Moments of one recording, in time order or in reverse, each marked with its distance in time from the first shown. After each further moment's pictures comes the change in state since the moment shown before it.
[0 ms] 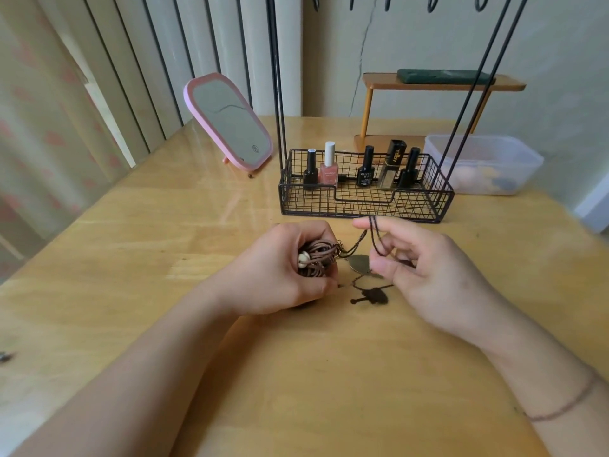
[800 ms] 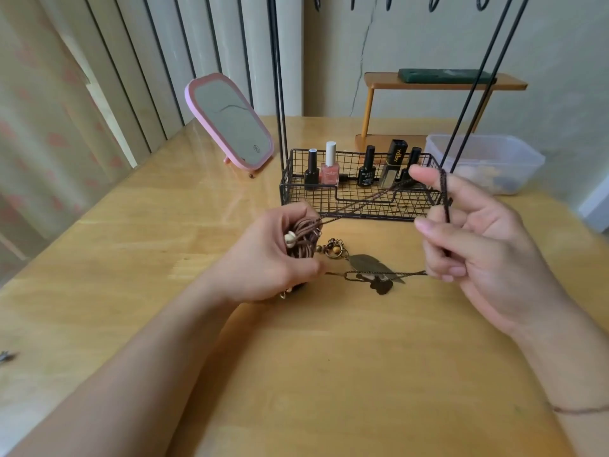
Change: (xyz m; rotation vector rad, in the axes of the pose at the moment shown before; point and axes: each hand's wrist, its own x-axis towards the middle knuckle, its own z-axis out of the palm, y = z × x) left_hand 0.002 -0.009 -0.007 -0.149 0.117 0.000; right_hand -0.005 -0.014 -0.029 0.702 0.129 0.068
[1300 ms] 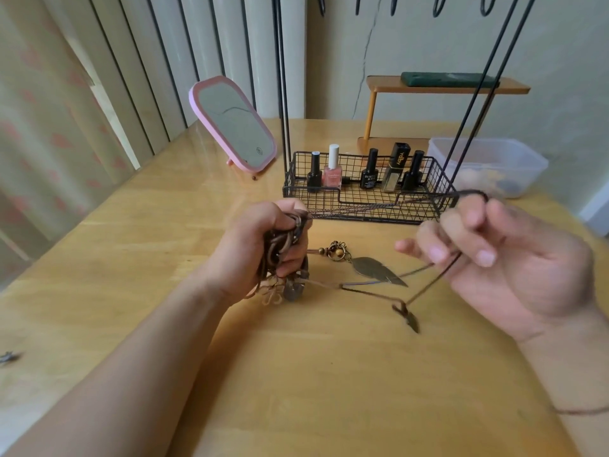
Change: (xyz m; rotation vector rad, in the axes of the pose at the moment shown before) left_hand 0.005 0.002 -0.007 -0.629 -0.003 -0.067; right_hand 0.005 0.002 -0.014 0.567 -0.348 0.037
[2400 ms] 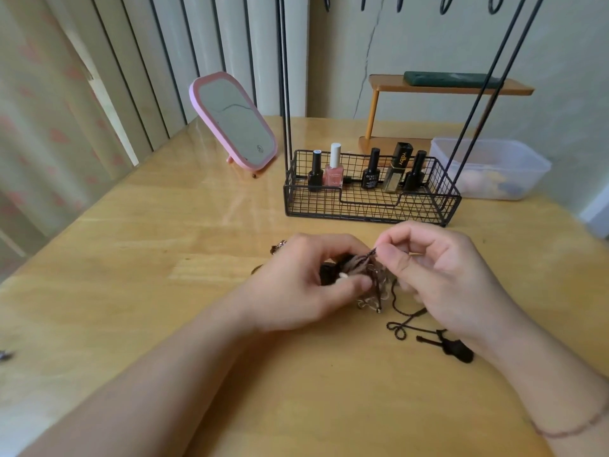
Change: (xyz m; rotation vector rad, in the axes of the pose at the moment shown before) left_hand -0.010 -0.011 0.032 0.791 -0.136 0.171; right_hand 0.006 0.034 0.026 -0.839 0.272 0.069
